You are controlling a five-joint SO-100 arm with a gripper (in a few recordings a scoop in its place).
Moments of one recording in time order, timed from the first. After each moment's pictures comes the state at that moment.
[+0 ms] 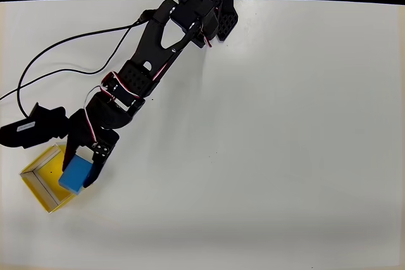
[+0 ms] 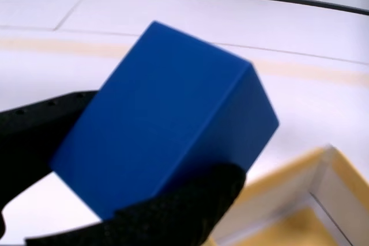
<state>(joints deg) 37.0 85.4 98.6 1.8 -95.7</state>
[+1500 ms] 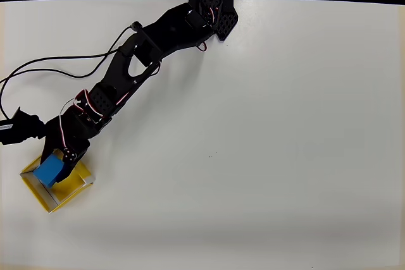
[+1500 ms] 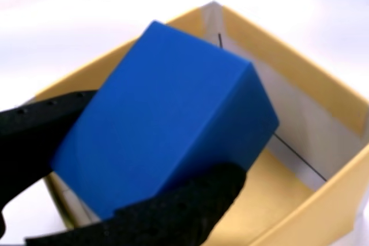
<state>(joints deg) 40.7 45.8 70.9 -5.0 -93.2</state>
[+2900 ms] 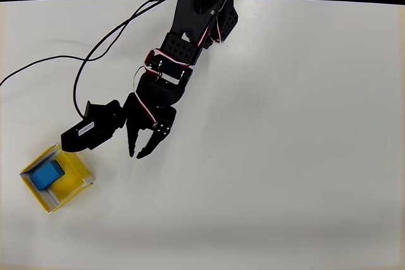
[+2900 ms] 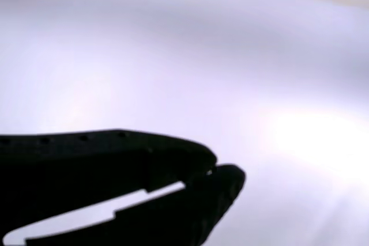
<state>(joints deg) 16.4 130.1 135.9 22.1 -98.5</state>
